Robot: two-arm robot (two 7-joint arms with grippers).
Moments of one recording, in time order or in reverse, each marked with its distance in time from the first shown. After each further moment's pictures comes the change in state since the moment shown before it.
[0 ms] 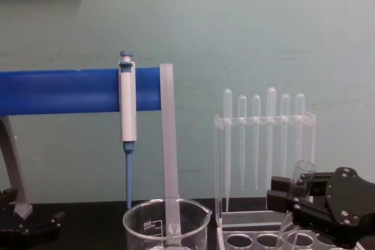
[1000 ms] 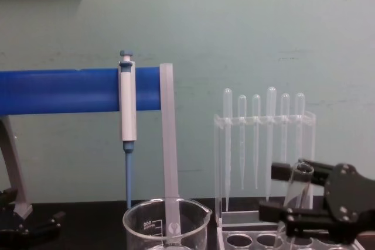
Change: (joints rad) left arm 0.000 0.000 0.000 0.000 0.000 0.000 0.000; right arm -0.003 0.004 0.001 -0.018 -0.005 0.001 -0.005
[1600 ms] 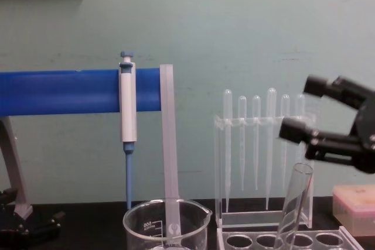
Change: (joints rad) left arm 0.000 0.000 0.000 0.000 0.000 0.000 0.000; right arm -0.106 -0.003 0.125 -0.138 -0.023 -0.198 -0.106
